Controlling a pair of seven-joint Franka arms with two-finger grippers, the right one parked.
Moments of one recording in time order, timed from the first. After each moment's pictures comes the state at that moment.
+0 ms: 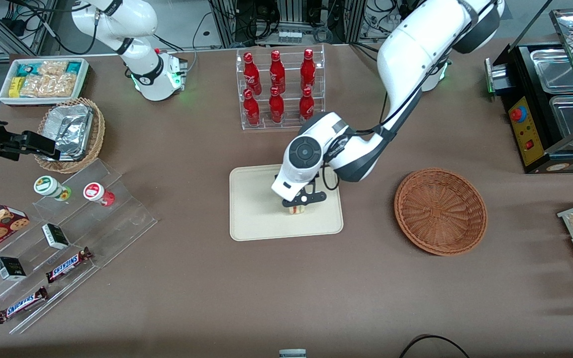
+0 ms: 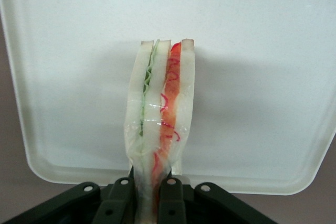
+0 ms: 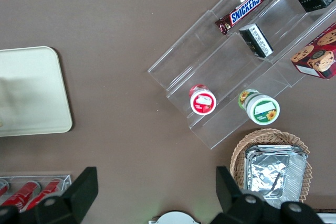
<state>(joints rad) -0.43 0.76 -0.44 -1.43 0.10 2.05 -0.99</state>
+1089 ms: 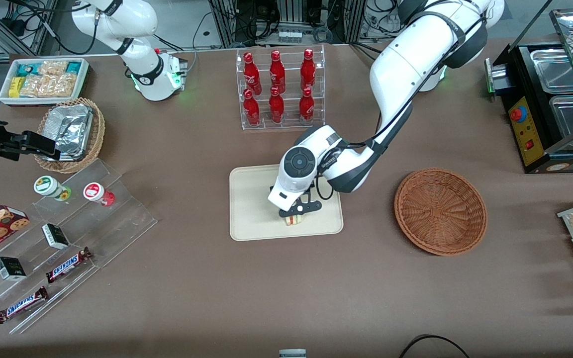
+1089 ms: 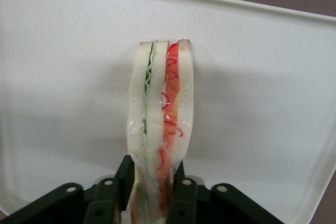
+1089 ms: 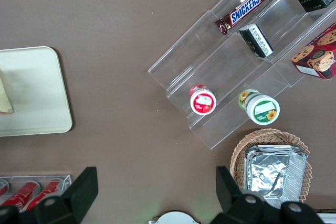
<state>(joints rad) -0.44 0.85 -0.43 -1.36 0.17 2.11 -1.05</state>
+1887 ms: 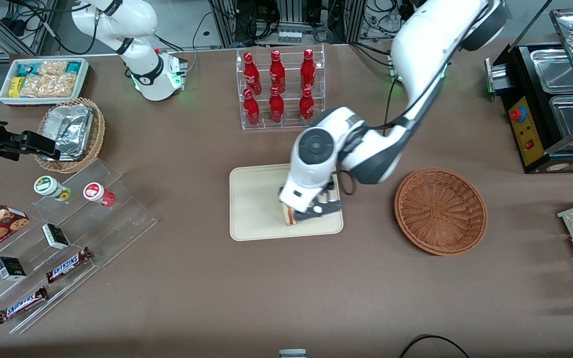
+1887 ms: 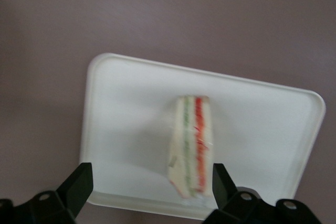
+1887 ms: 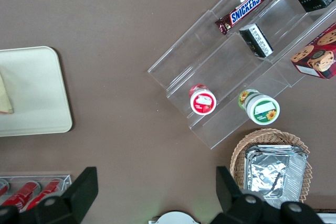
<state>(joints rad) -0.34 0.68 -0.43 -1.30 0.21 1.90 -0.99</state>
